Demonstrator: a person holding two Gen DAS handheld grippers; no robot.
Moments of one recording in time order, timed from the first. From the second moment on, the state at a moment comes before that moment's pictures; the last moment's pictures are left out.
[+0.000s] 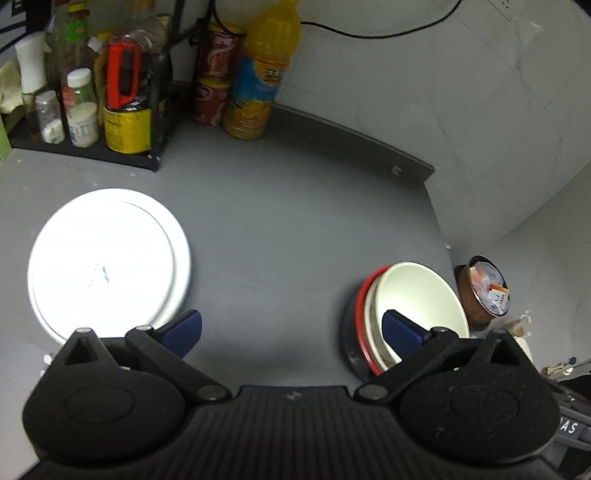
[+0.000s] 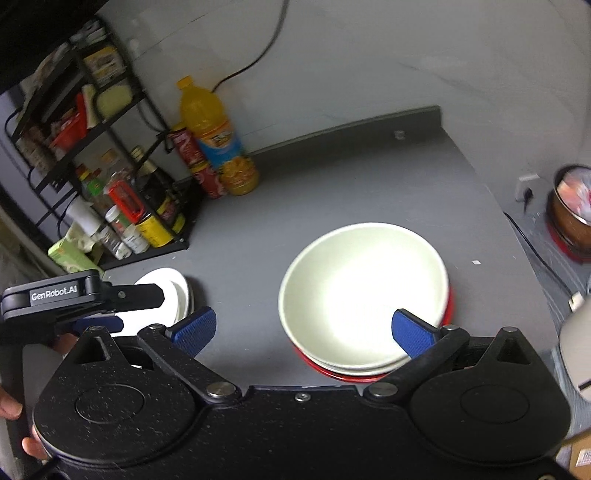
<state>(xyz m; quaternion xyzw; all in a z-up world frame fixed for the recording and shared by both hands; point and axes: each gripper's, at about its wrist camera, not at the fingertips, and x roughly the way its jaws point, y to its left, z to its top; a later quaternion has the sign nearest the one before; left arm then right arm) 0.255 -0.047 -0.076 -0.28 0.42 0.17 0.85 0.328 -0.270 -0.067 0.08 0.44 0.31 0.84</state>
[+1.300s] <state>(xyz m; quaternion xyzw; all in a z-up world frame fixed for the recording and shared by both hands) 0.391 -0.102 -0.177 -0.24 0.55 0.04 0.80 0.391 -0.302 -0.169 0.19 0.55 0.15 0.80</state>
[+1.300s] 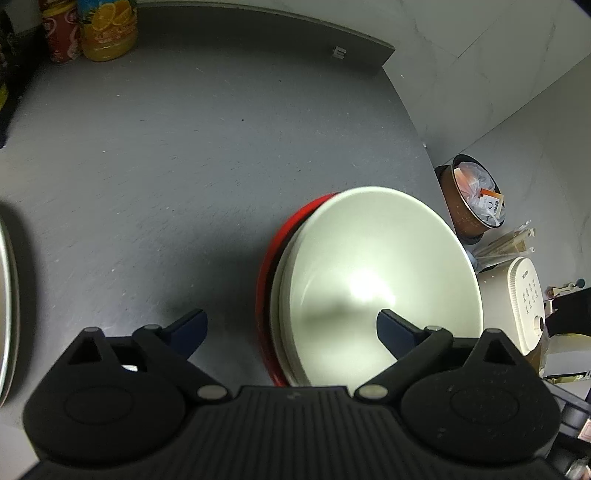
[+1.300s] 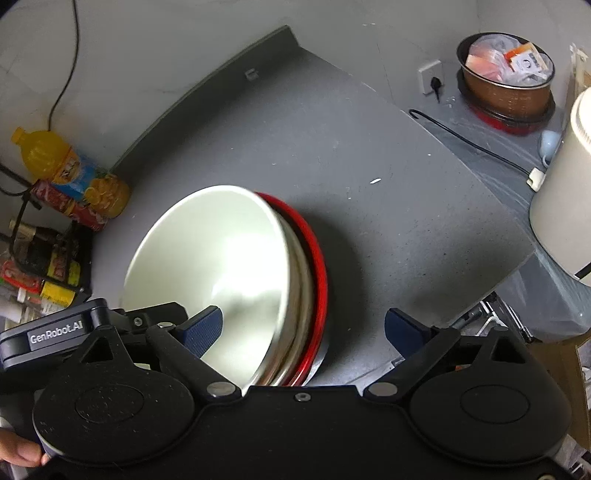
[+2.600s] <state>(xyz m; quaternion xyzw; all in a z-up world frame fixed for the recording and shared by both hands) 0.373 -0.067 -0.183 -0.33 0.53 0.05 0.78 0.392 -0.289 -0.169 0.21 0.55 0.18 0.79</state>
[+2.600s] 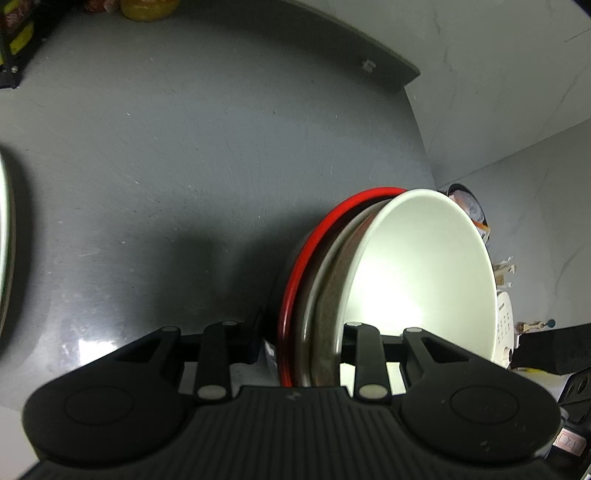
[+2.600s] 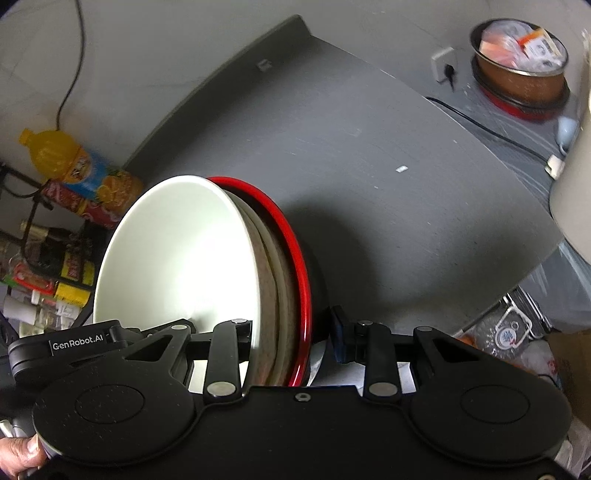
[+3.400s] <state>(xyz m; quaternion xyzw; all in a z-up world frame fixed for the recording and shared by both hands) 0.288 -0.008 -0.120 -0.37 0.46 0.14 0.80 0.375 -0.218 -0.119 0.14 0.52 0.31 0.78</state>
